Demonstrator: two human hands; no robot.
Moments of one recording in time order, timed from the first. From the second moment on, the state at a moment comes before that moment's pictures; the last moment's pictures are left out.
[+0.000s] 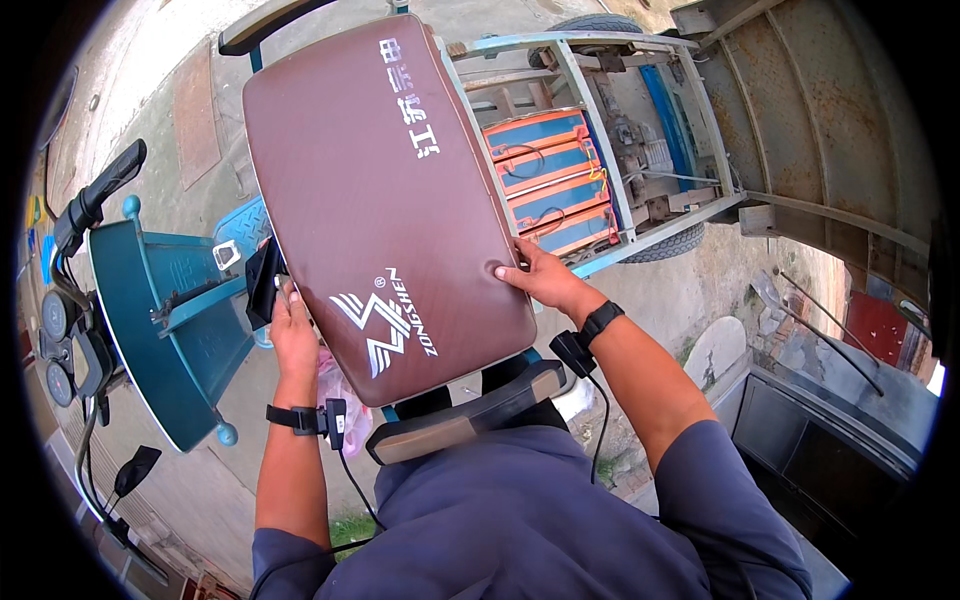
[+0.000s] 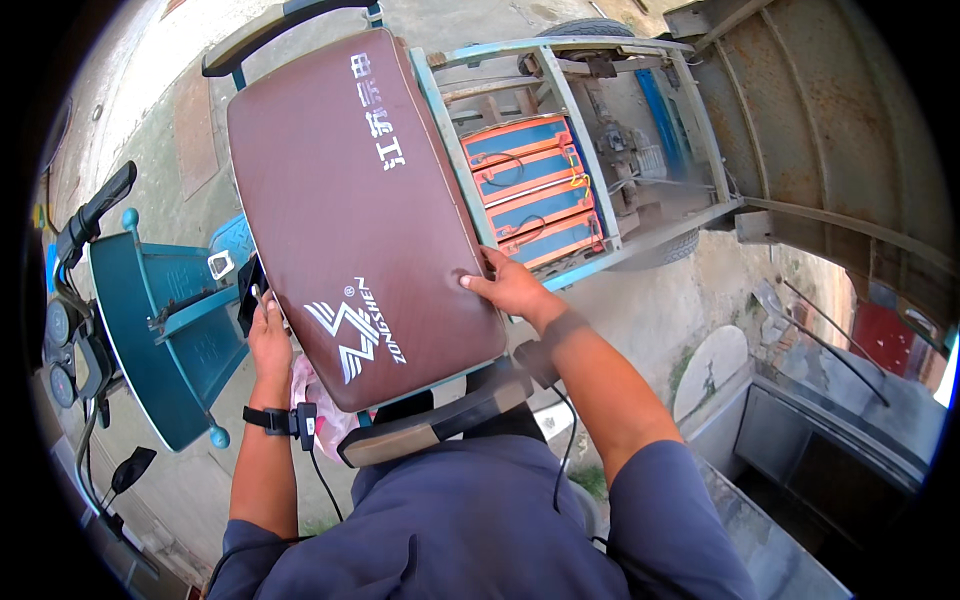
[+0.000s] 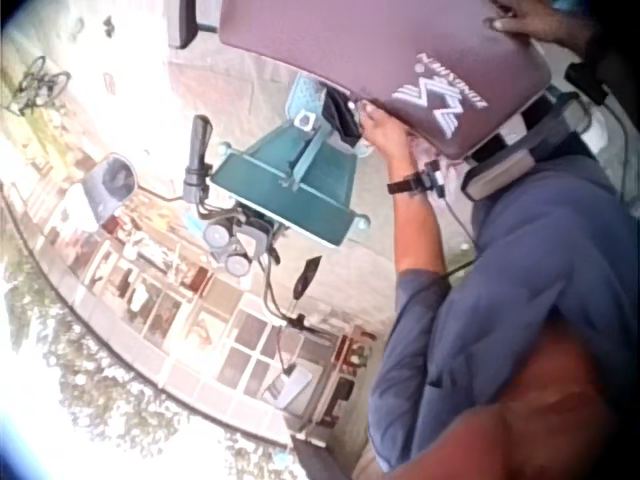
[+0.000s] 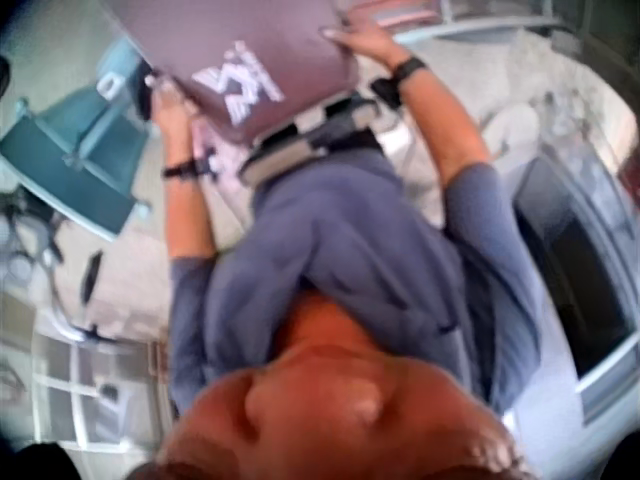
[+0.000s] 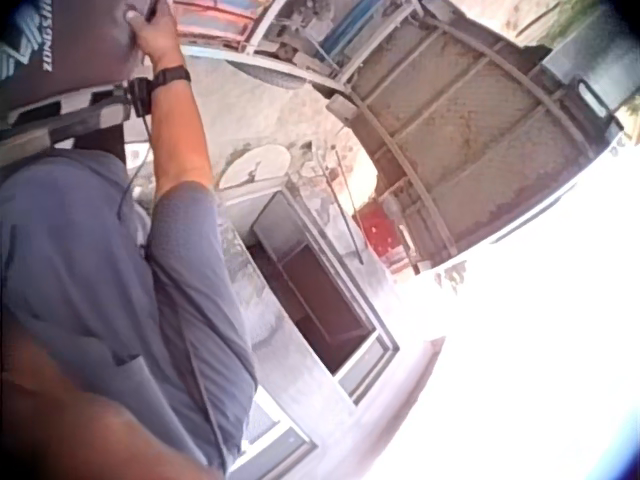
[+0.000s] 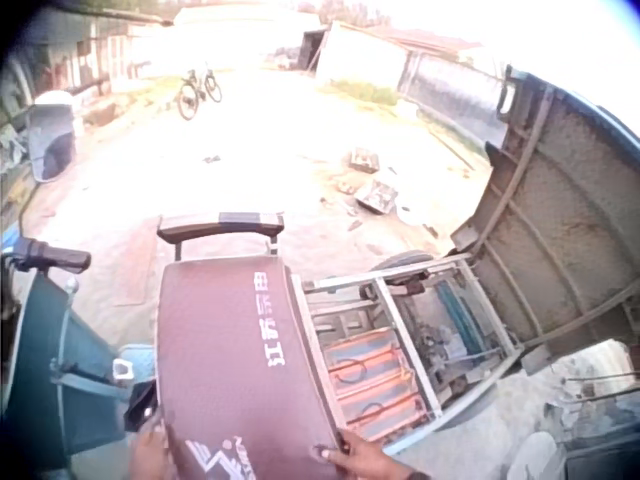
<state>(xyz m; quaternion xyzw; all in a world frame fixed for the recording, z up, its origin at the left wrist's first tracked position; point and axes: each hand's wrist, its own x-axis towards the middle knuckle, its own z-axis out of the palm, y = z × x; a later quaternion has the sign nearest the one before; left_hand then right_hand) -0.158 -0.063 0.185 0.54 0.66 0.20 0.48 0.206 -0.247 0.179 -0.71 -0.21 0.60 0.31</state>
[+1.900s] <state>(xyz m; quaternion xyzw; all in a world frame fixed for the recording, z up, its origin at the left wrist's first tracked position) -0.036 -0.282 0.263 0.75 0.63 0.07 0.15 0.299 -0.718 0.191 -0.77 0.03 0.58 0.28</state>
